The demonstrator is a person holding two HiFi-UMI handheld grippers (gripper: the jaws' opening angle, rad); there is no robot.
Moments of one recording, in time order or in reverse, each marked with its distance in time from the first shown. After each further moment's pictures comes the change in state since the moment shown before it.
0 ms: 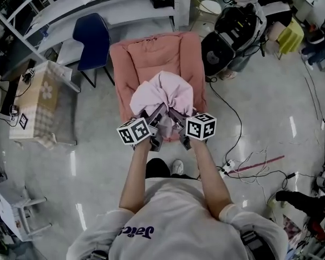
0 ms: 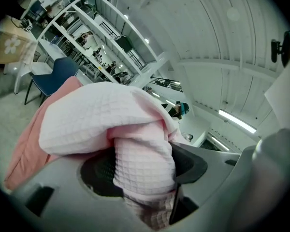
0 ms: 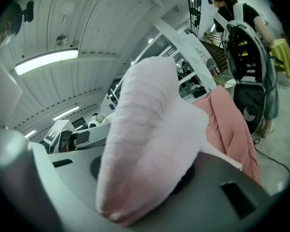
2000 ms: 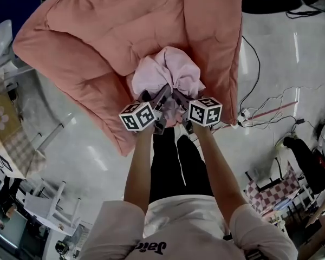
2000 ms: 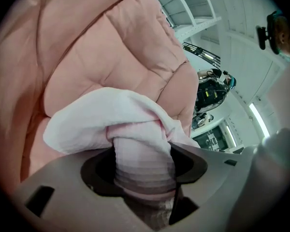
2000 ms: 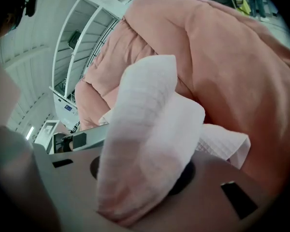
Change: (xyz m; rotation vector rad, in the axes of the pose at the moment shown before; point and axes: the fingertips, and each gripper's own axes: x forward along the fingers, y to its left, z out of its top) left arm 0.242 0.366 -0.174 -0.234 0.470 0.148; right arm 0.207 -0.345 -0.218 0.483 0.284 -0.357
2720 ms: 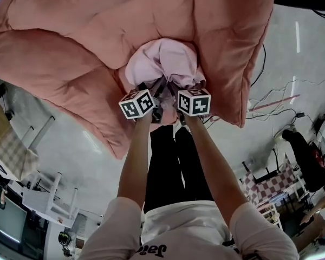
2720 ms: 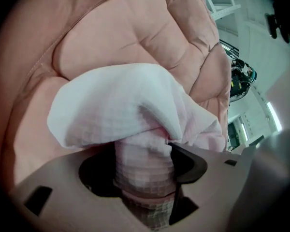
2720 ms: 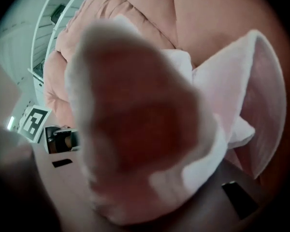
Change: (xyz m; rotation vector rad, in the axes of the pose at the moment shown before) left arm 0.053 0.129 -0.059 -0.068 0.107 0.147; right arm 0.086 -0.082 -0.073 -0.018 0.176 -0.217
